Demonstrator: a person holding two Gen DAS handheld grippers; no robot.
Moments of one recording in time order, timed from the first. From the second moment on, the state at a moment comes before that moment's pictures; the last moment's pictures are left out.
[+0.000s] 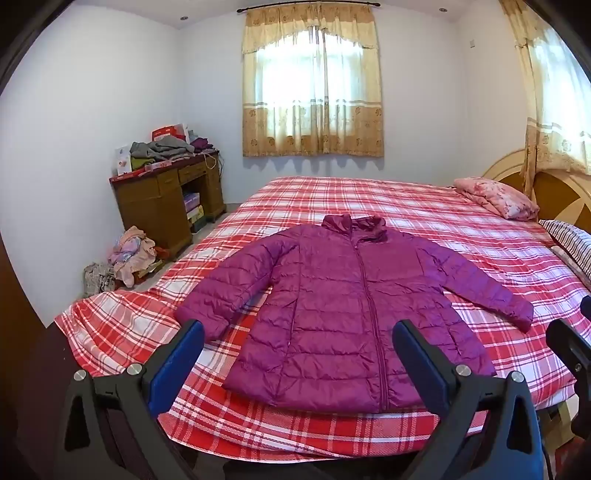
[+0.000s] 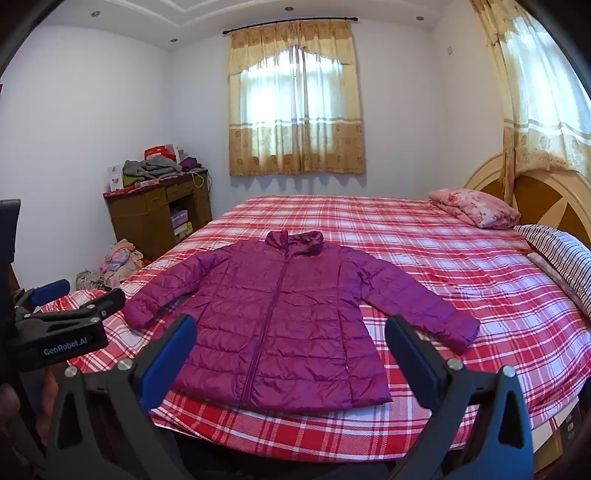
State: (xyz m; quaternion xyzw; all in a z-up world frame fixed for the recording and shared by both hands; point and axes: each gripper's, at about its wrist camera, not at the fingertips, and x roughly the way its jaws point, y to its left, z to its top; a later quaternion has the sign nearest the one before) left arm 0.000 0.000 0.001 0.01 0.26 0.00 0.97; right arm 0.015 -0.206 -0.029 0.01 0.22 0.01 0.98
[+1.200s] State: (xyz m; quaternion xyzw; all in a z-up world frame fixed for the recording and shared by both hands) left arm 0.001 0.009 -0.002 0.01 0.25 0.00 0.97; right arm 0.019 -0.200 -0.041 0.02 0.23 0.03 0.97
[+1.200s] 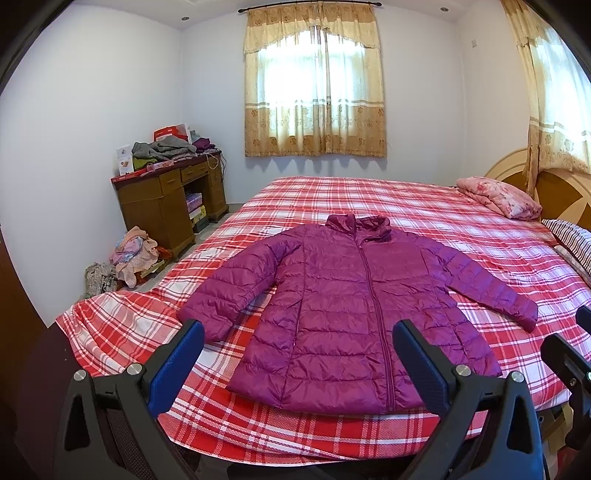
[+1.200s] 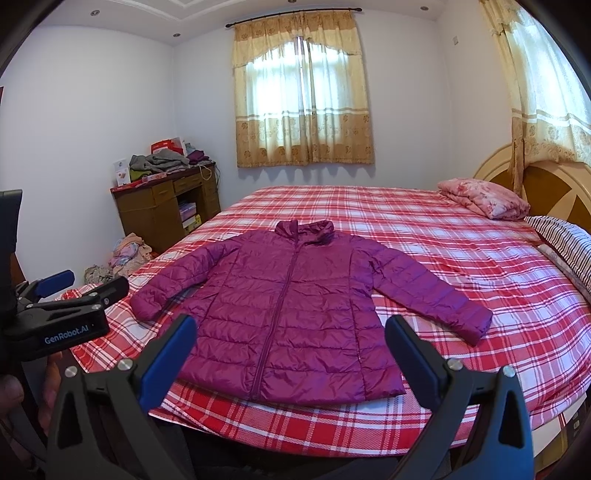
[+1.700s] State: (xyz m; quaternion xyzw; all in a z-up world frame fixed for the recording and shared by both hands) left arm 0.004 0.006 -0.006 0.01 0.26 0.00 0.97; right arm 0.020 -0.198 -0.042 0.02 0.23 0.03 0.97
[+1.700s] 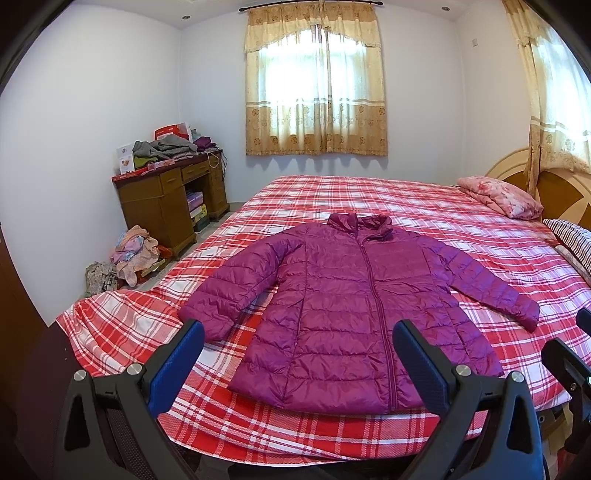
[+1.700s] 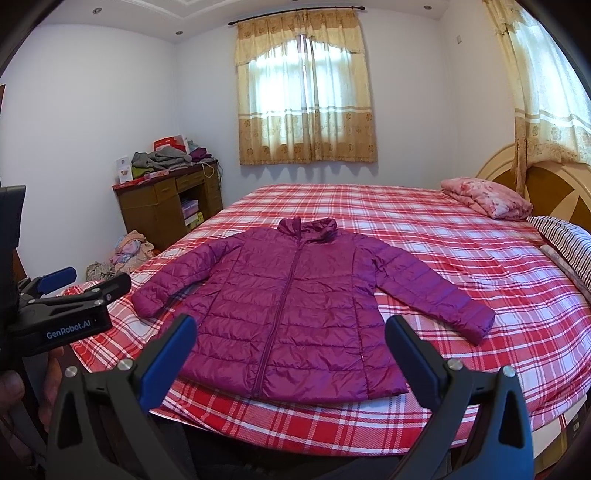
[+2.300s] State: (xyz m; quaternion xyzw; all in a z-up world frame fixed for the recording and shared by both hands) left arm 0.005 0.007 -0.007 0.01 0.26 0.00 0.97; right arm 0.021 -0.197 -0.045 0.02 0.24 0.04 0.97
